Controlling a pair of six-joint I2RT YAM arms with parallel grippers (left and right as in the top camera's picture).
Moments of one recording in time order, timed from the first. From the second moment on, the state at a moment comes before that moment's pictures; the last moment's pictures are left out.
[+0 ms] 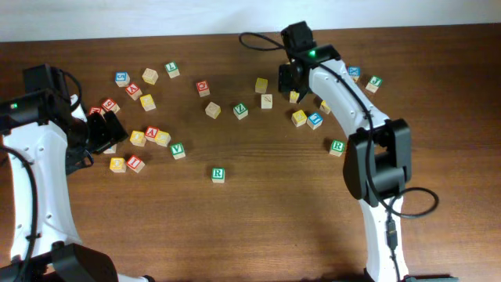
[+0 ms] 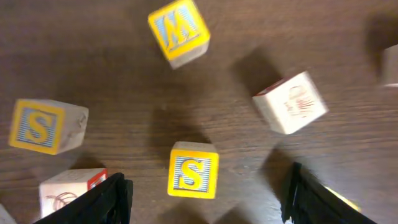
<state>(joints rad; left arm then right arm) 0.29 1.63 1.59 -1.34 0.06 -0.28 0.29 2.35 2.05 -0.87 0.15 0.34</state>
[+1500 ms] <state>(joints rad) 0.29 1.63 1.59 -1.34 0.06 -0.28 0.29 2.43 2.05 -0.86 0.09 0.31</state>
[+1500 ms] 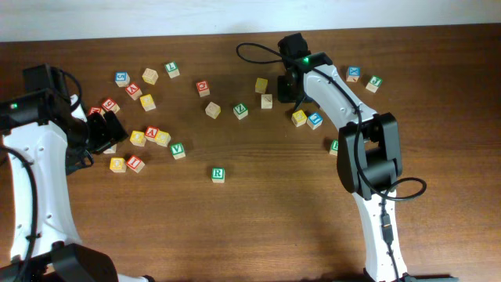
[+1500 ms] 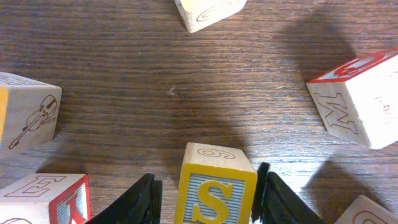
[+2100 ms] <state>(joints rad) 0.29 1.63 1.59 -1.34 0.06 -0.28 0.29 2.43 2.05 -0.86 0.09 0.31</state>
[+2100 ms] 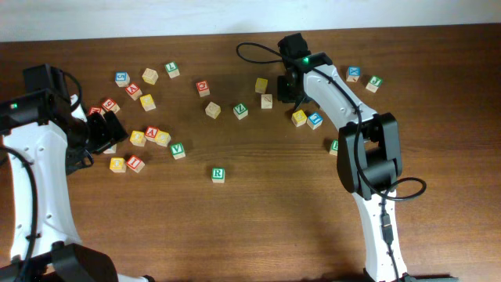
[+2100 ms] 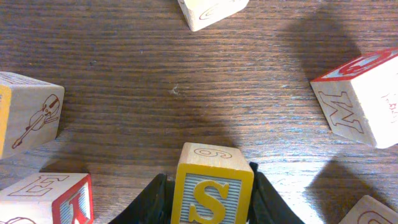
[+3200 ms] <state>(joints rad) 0.29 1.63 1.59 -1.34 0.06 -0.28 0.67 2.23 2.03 -1.35 -0.07 0.45</state>
